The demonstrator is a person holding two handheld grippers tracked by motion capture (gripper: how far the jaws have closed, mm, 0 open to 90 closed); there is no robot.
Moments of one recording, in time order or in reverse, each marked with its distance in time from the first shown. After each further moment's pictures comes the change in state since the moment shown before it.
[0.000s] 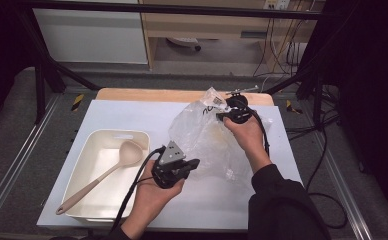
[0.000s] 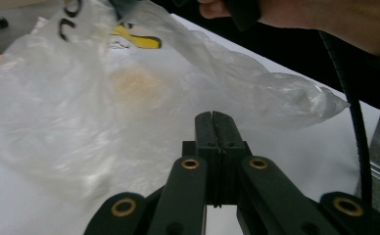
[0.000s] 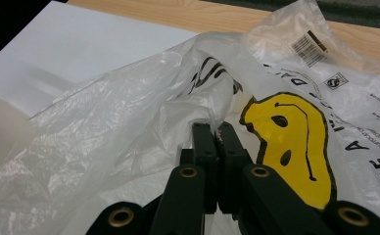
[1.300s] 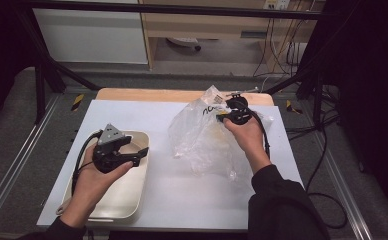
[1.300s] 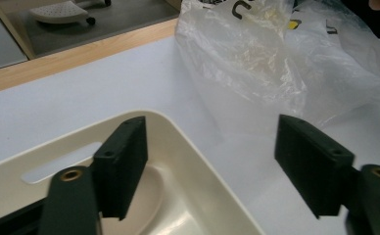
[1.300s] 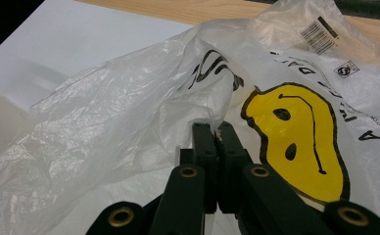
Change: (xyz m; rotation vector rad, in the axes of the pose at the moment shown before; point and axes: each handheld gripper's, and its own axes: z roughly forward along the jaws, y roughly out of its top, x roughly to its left) left arm 0.097 -0.020 -0.086 0.061 0.270 -0.079; right arm -0.003 -0.004 0.004 0.009 0.008 0.005
